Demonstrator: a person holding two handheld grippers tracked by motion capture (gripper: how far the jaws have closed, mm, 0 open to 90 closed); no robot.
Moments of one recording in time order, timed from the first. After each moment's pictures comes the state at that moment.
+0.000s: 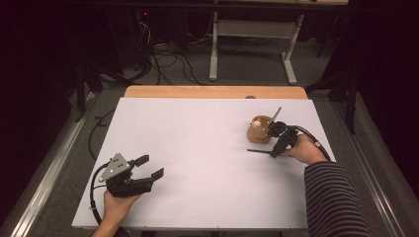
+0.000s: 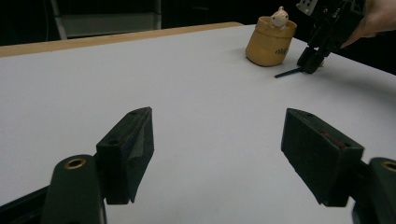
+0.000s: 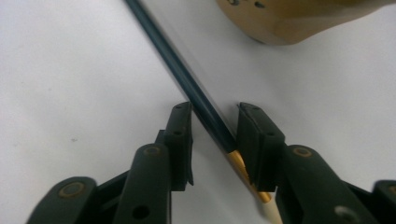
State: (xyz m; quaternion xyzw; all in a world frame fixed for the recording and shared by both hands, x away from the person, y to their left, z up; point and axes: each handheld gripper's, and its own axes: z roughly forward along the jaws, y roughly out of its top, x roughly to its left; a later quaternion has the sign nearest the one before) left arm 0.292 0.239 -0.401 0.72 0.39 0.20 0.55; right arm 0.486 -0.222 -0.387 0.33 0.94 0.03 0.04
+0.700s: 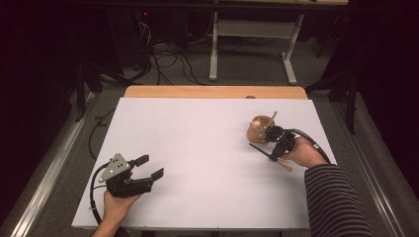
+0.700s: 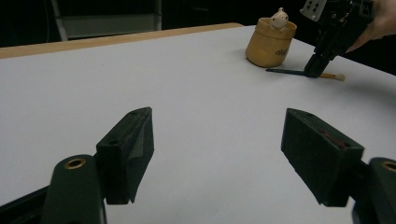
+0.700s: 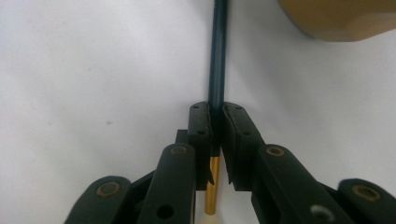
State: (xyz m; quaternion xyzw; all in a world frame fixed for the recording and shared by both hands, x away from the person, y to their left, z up) left arm 0.291 0.240 -0.401 0.72 0.39 0.20 0.55; right arm 0.472 -0.212 -0.387 0.30 0.95 0.02 0.03
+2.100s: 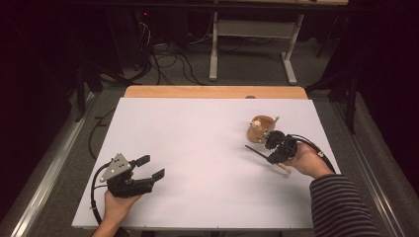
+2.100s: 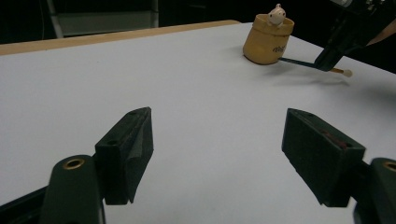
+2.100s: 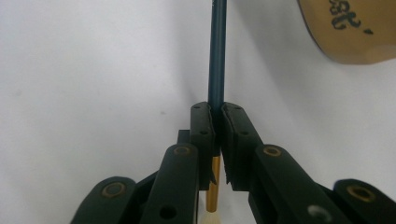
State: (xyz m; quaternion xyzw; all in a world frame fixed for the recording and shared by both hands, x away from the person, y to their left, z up) left arm 0.292 0.238 -0.401 0.72 0.38 0.19 0.54; right arm 0.437 -0.205 -0.366 0.24 0.97 0.06 0.06
